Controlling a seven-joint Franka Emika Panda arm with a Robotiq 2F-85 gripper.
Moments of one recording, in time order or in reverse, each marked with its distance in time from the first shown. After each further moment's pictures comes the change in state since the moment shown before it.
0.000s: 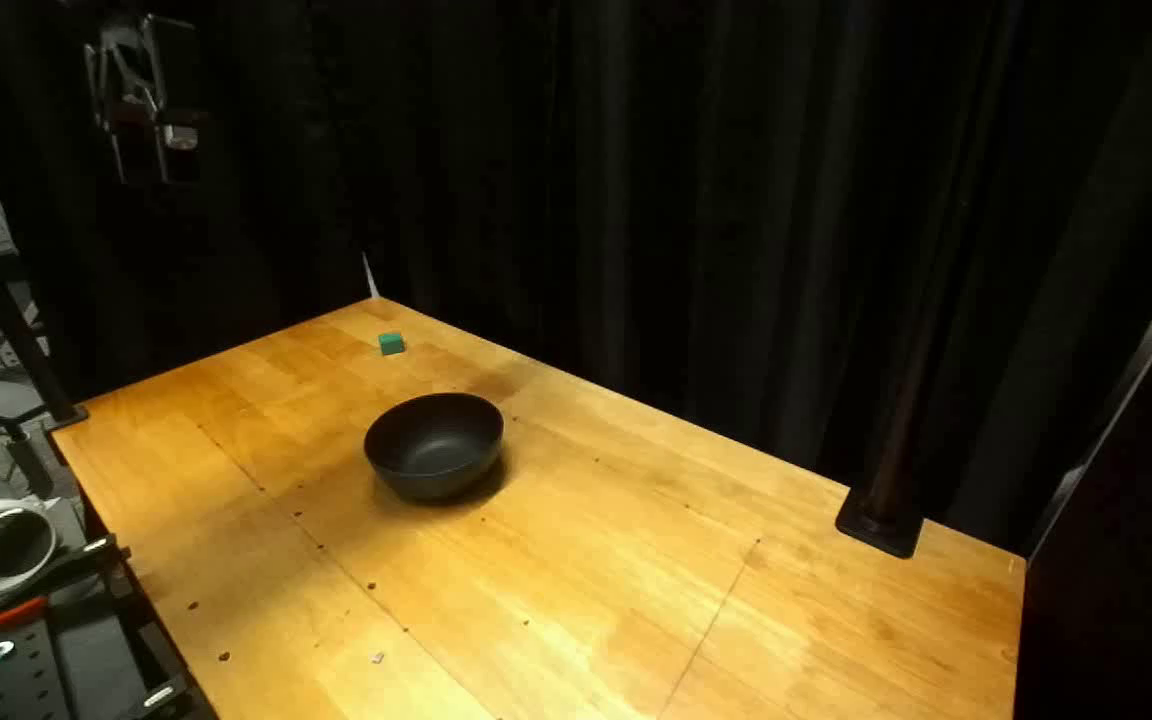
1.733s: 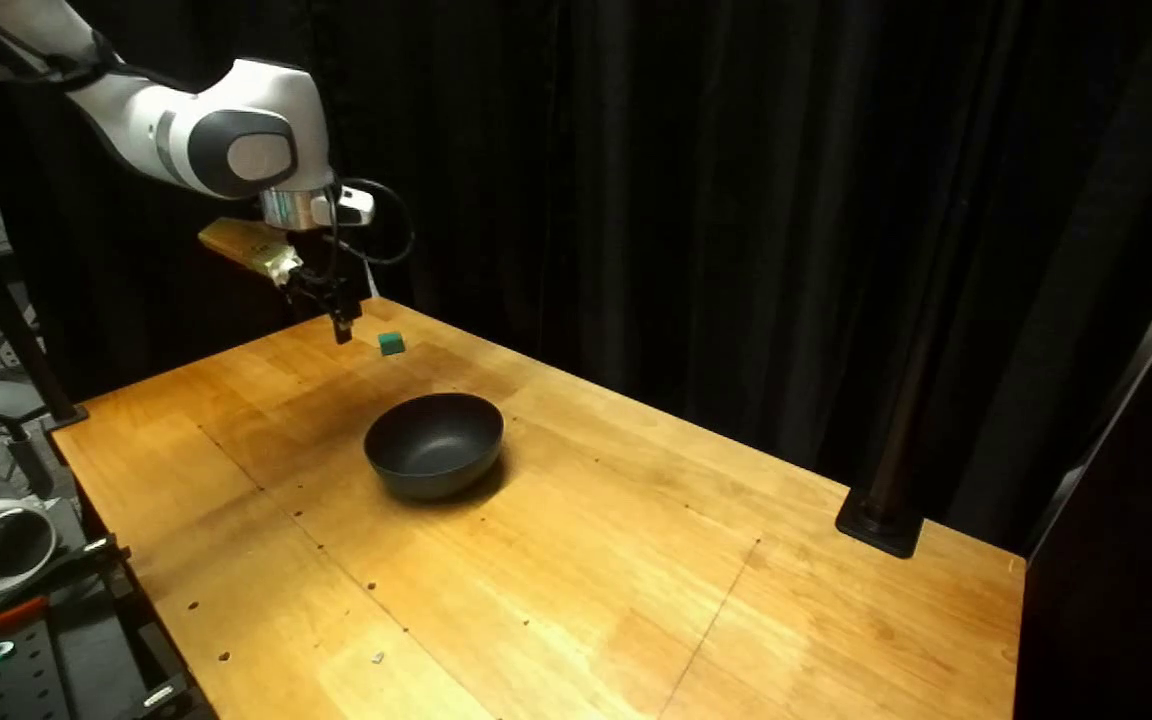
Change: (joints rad) arm 0.184 0.769 0.090 0.125 0.181 0.886 0.102
